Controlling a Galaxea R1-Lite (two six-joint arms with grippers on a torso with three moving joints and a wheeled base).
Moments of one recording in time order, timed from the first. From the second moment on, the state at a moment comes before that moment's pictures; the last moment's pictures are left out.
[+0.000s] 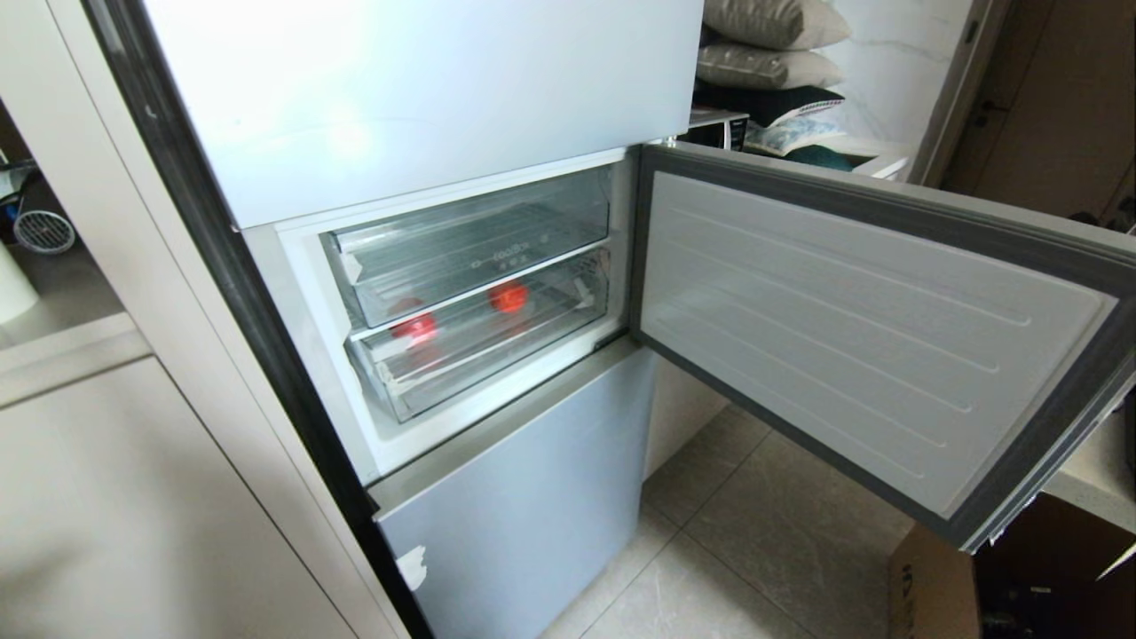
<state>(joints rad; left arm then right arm) 0.01 0.00 -0.04 0.10 0.01 0.00 -0.77 1.69 -0.78 -0.87 1.01 1.15</state>
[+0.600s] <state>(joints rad) 0.01 0.00 -0.04 0.10 0.01 0.00 -0.76 1.36 -0.63 -0.87 1.04 1.21</state>
